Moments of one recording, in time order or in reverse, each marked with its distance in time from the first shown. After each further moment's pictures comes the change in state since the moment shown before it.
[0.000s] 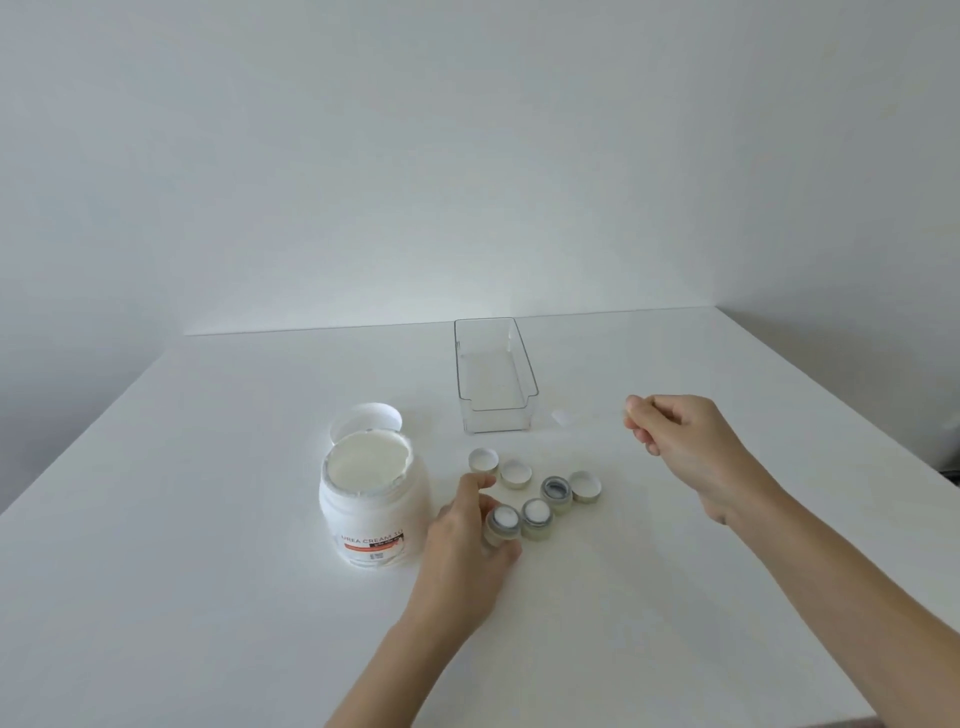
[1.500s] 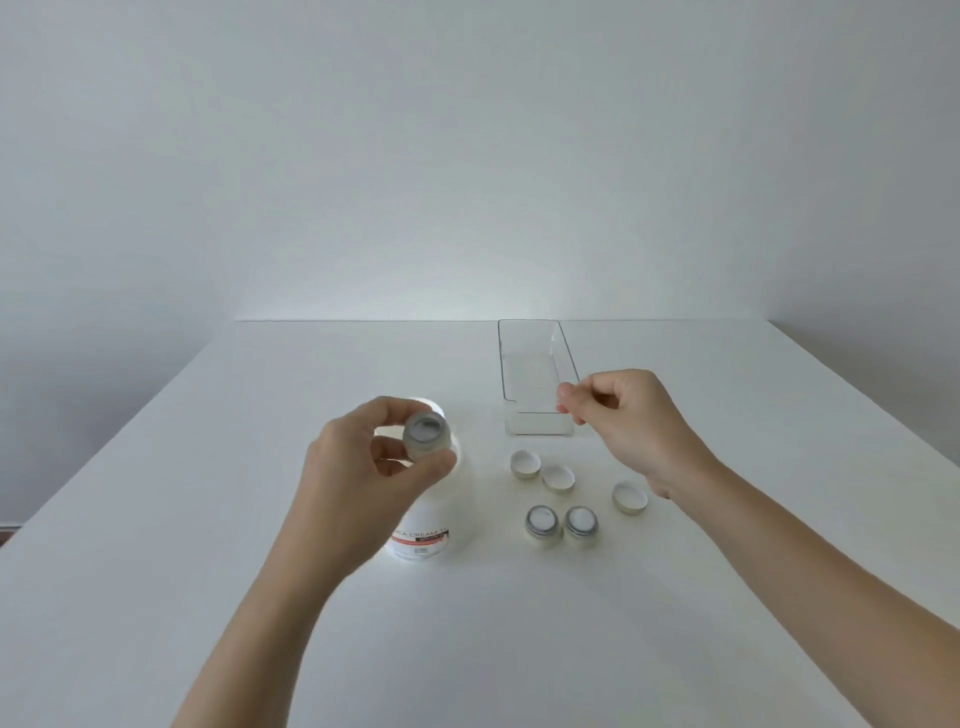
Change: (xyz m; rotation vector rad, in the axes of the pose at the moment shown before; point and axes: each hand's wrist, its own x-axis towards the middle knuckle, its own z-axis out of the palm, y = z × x) left_hand -0.008 0.027 -0.130 -0.197 0.243 -0.078; right_hand 0.008 -0.048 0.067 -0.008 -0.168 -0.233
